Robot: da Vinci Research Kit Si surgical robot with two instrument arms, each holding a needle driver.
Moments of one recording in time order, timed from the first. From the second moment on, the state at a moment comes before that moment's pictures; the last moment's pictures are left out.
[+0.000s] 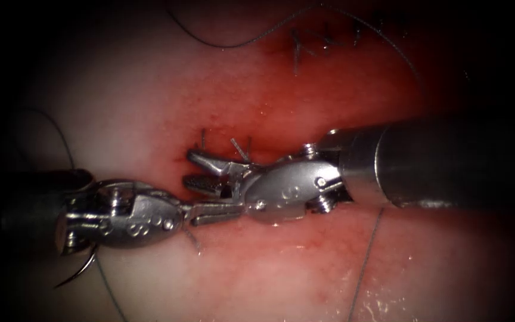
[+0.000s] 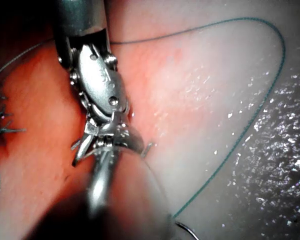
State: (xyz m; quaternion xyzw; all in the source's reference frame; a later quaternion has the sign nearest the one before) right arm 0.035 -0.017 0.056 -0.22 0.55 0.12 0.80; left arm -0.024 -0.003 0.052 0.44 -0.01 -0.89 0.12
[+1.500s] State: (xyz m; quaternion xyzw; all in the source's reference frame) right arm 0.030 -0.019 0.053 -0.20 0.50 0.10 0.83; left arm -0.013 -0.008 0.056 0.40 0.09 -0.91 -0.09
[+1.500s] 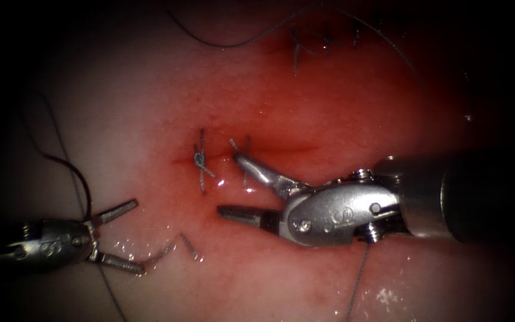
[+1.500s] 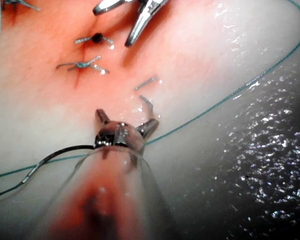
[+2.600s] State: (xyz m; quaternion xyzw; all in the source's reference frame) right arm 0.022 -0.010 0.044 -0.04 0.52 0.11 0.85; left arm -0.017 0.002 0.043 0.51 0.02 -0.86 -0.08
